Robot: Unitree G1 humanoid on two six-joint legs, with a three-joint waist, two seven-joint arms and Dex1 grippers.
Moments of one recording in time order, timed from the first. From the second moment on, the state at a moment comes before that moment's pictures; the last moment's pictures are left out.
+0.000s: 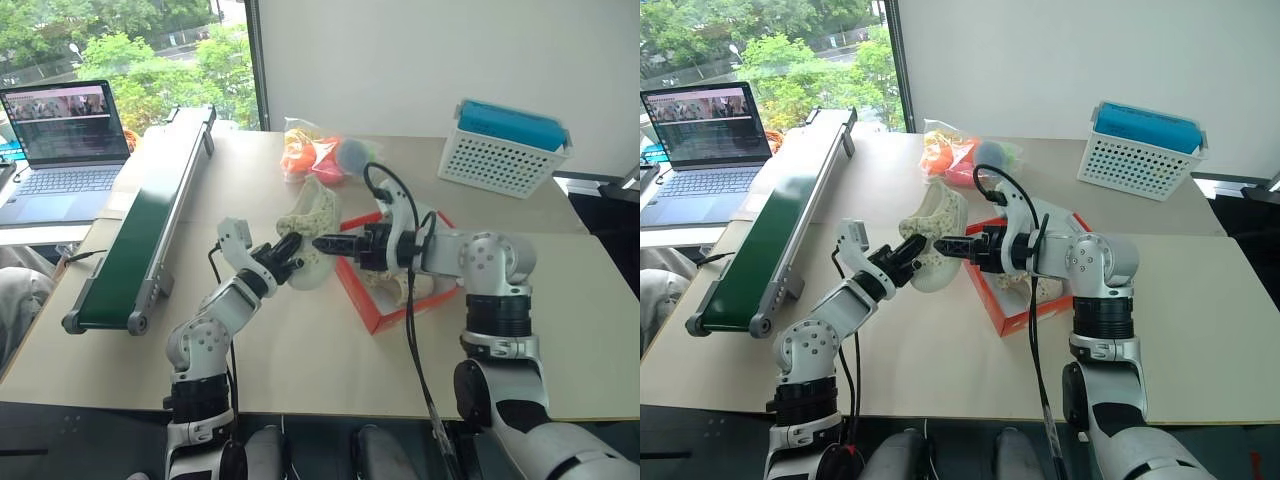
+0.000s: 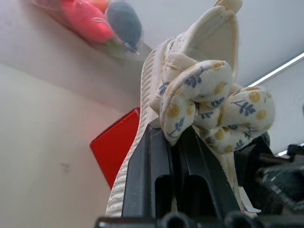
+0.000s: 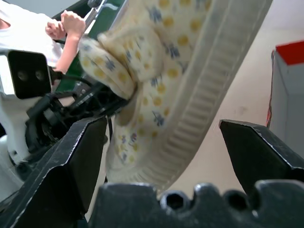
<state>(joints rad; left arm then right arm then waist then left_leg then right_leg) -0.42 -0.02 0.26 -0.18 -0.78 0.81 -0.14 -0.83 -0.19 -0.18 0.06 0.67 1.39 0.38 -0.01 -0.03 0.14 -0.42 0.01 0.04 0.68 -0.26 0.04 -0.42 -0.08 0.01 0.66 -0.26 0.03</state>
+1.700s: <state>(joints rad) -0.17 0.53 0.01 -0.59 -0.71 0.81 -0.52 -1.00 -0.63 0.03 0.16 0.57 1.30 0.56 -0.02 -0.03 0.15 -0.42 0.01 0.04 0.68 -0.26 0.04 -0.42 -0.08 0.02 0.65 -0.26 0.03</state>
